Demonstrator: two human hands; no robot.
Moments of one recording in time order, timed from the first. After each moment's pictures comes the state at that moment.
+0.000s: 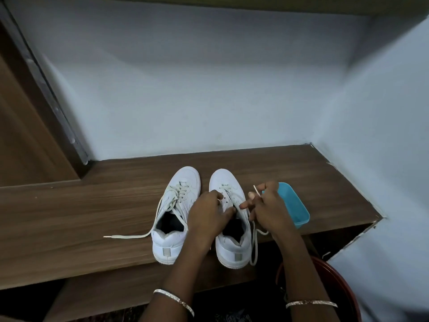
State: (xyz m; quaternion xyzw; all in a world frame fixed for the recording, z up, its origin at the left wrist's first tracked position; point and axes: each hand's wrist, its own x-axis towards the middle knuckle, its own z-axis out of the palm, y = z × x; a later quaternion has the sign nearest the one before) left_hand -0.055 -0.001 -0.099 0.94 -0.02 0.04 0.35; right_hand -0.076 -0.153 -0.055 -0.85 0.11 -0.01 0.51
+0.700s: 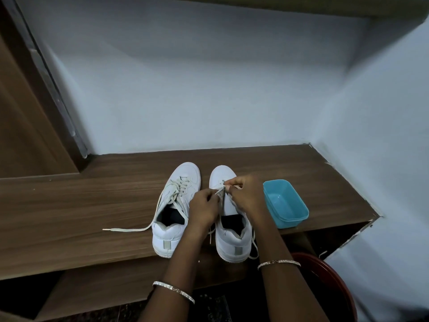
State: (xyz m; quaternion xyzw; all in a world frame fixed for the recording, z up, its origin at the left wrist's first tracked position) left_hand -0.051 0.003 -0.109 0.80 0.08 -0.01 0.60; right_hand -0.033 -0.117 -0.081 -0.86 0.09 -0.06 0.50
